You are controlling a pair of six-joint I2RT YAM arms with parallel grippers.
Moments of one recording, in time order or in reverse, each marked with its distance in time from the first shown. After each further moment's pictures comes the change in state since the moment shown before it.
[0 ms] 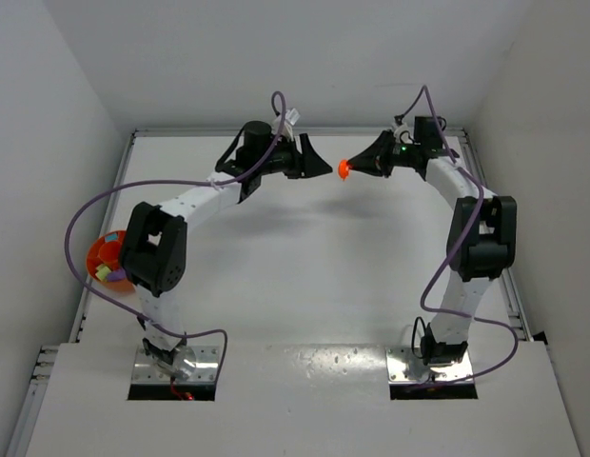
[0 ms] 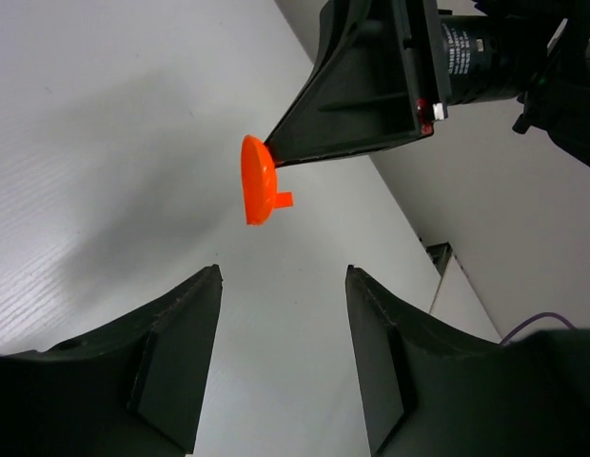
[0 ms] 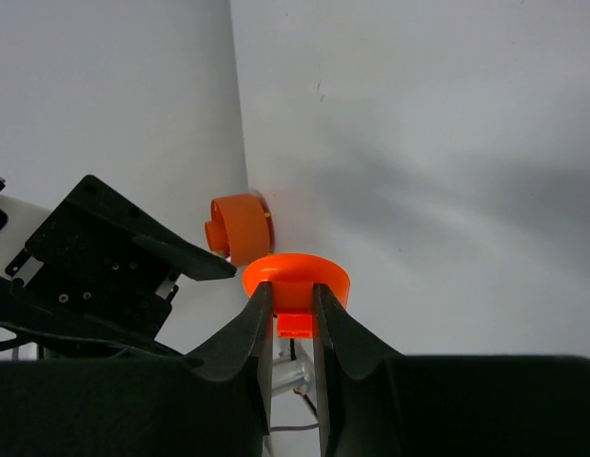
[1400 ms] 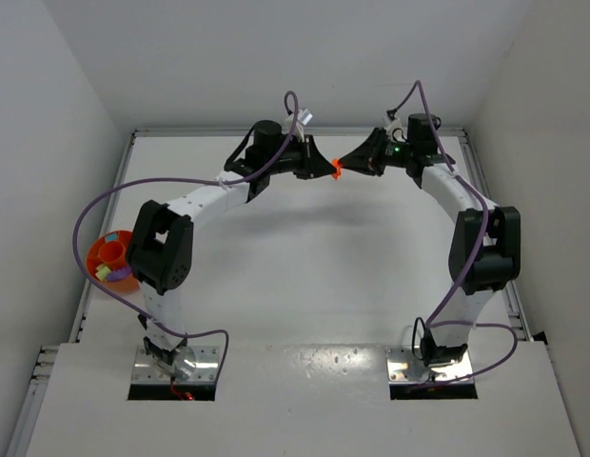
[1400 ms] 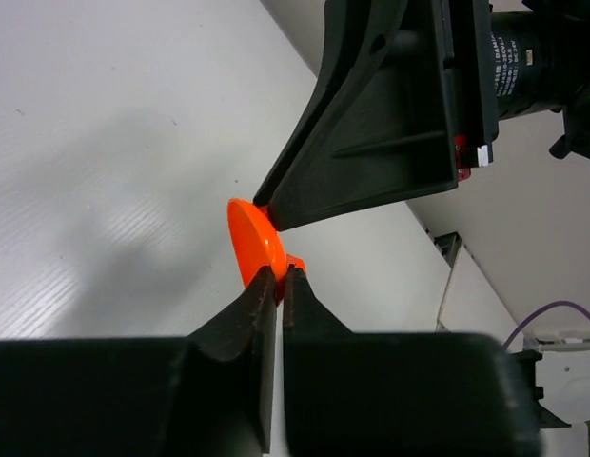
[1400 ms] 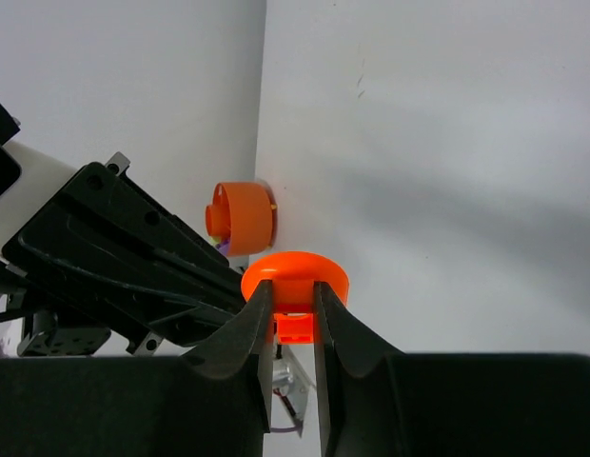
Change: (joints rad) left arm -0.045 0.040 0.062 0.000 -0.015 0.055; right arm 0.071 -0.112 -0.092 0.128 0.014 0.000
